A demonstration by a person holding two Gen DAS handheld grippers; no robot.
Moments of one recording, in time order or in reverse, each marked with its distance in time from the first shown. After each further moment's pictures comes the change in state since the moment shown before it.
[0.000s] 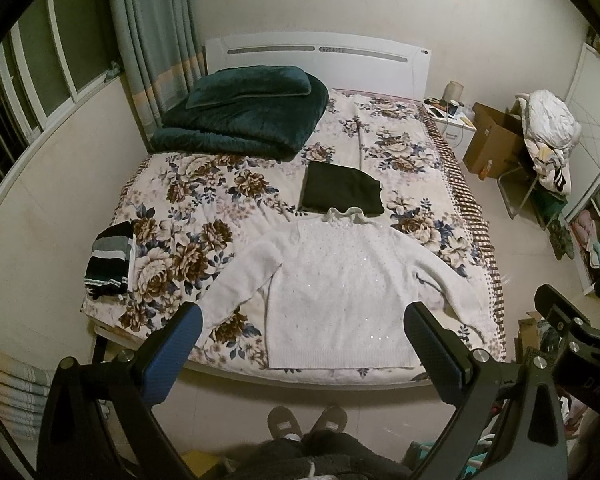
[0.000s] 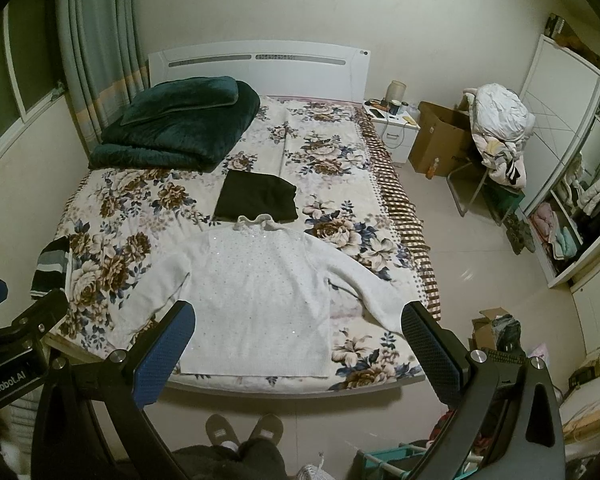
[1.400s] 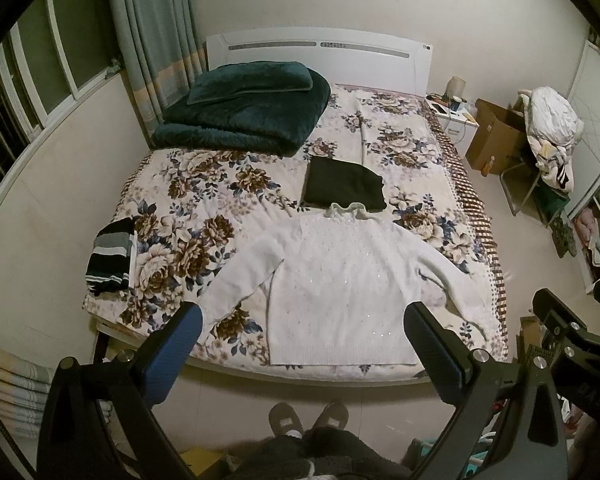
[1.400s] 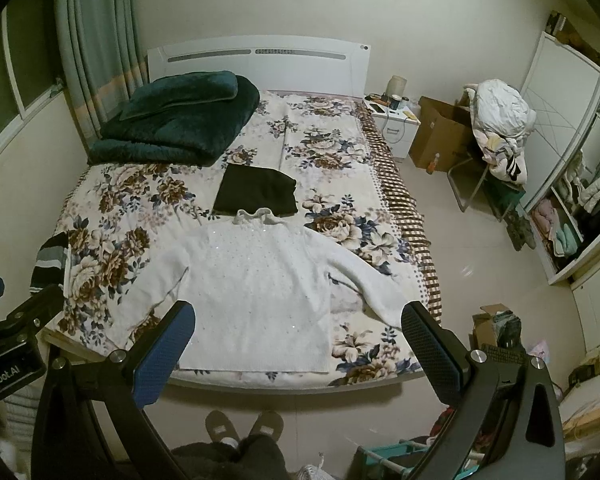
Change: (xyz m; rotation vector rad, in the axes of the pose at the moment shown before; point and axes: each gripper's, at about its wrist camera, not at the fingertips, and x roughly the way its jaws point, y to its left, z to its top) left arm 0.002 0.000 -0.002 0.007 0.010 0.005; right arm -0.005 0.007 0.014 0.000 0.009 -0.003
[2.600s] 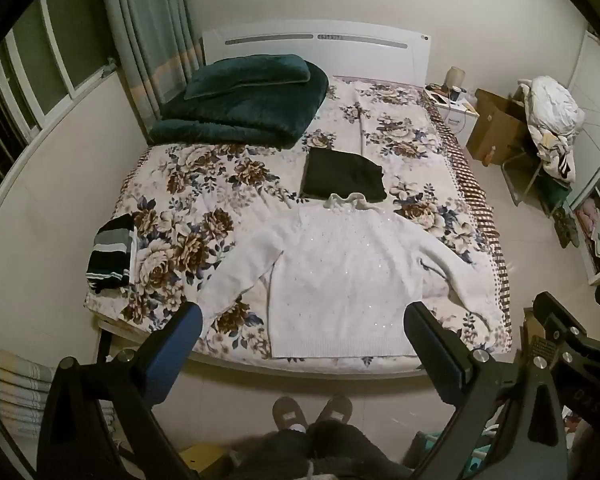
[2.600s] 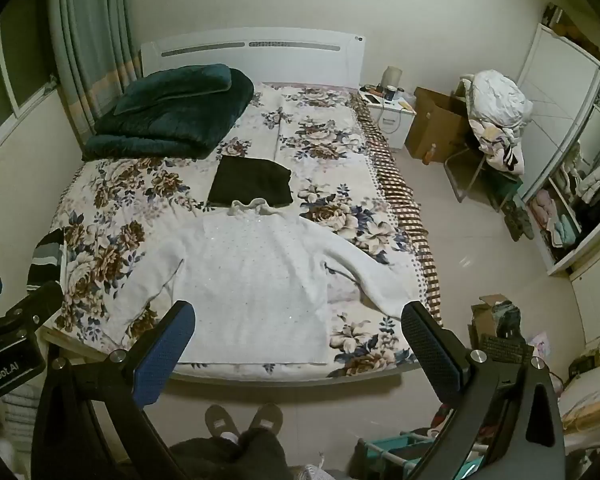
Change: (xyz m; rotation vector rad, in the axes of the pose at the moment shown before) left arm 0.010 0.005 -0.015 0.009 0.021 0.010; right arm 0.007 -0.007 -0.007 0.002 0.013 0.000
